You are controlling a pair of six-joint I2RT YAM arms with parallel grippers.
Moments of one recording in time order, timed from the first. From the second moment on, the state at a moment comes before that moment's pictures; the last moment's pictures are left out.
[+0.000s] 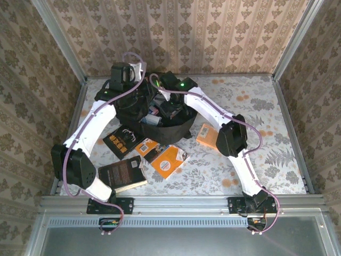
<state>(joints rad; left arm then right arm) -0.38 1.56 1.48 -0.41 0.51 -0.53 0.63 2.33 2.34 -1.14 0.10 -0.05</state>
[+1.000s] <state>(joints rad) -0.32 1.61 1.42 -0.31 0.60 -0.63 0.67 1.57 1.23 -0.15 0.00 0.00</state>
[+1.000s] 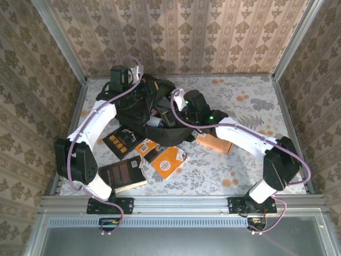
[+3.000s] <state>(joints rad) -0.38 1.62 1.20 -0.29 0.55 -0.75 0.37 1.25 0.54 -0.34 -0.35 0.81</state>
